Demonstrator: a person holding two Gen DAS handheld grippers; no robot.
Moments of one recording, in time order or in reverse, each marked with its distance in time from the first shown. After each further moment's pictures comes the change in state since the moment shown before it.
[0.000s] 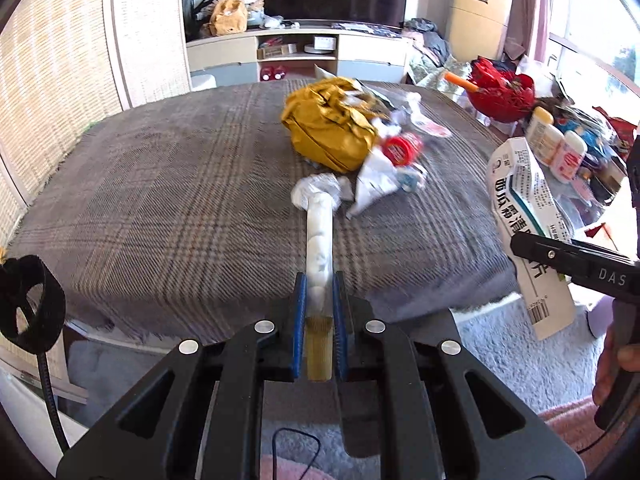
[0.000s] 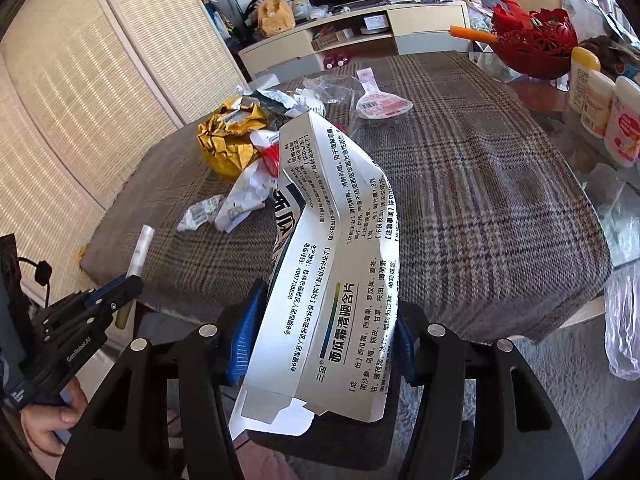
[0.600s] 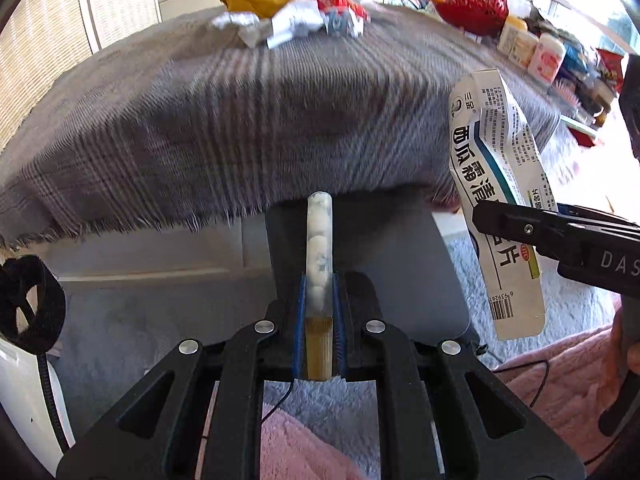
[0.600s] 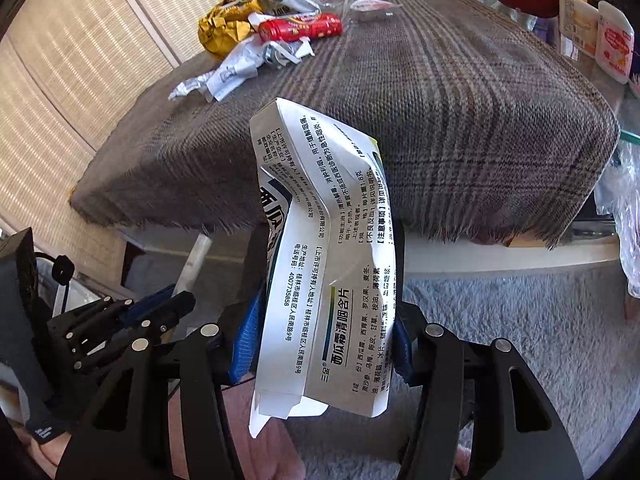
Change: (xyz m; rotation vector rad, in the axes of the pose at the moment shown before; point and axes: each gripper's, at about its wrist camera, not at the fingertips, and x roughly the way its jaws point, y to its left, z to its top) left arm 0.038 -0.058 -0.116 0.038 0.182 -0.034; right arm 0.026 -0.004 -0.096 -0.021 0.163 -0.038
